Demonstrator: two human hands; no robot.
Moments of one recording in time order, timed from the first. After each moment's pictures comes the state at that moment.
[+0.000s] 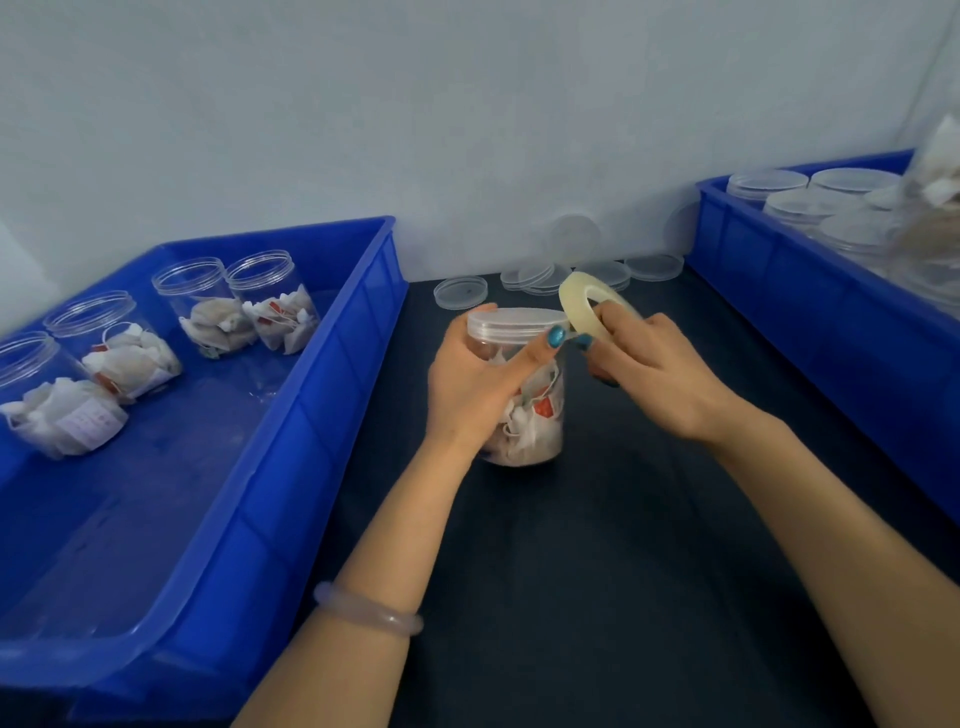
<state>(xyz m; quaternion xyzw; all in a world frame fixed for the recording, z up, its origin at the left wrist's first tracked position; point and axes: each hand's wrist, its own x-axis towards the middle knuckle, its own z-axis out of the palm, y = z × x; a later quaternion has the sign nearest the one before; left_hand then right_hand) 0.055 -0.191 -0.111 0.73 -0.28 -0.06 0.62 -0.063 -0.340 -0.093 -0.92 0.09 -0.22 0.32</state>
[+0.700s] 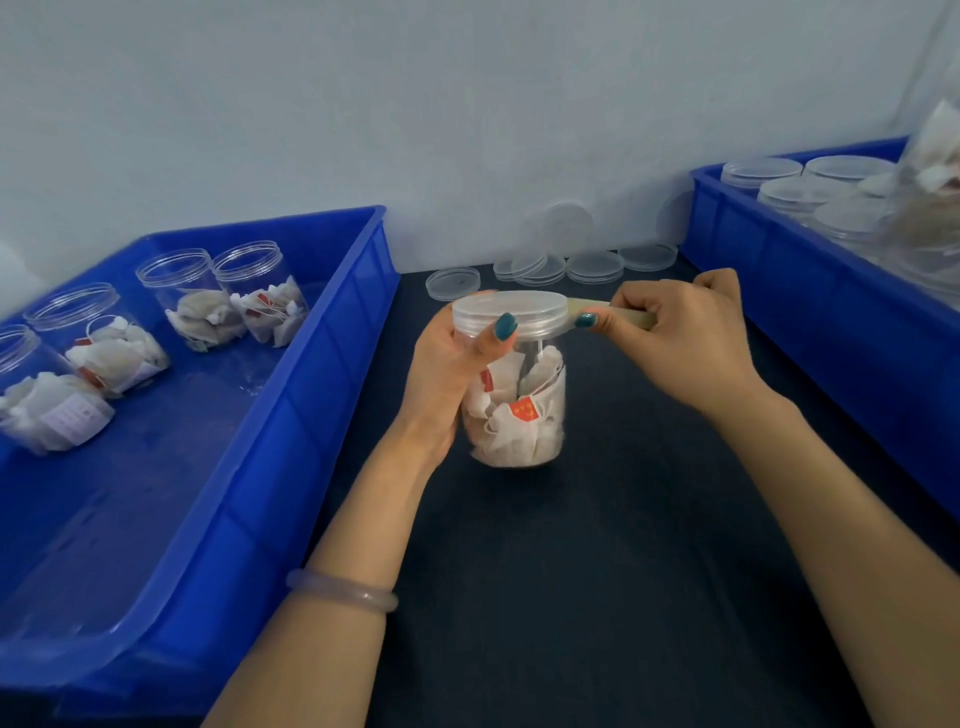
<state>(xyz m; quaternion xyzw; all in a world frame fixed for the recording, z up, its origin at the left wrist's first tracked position) 0.063 -0.179 -0.106 0.65 -0.32 -0.15 0.67 -0.063 -0.354 -0.091 -0.90 0.20 -0.34 0.16</state>
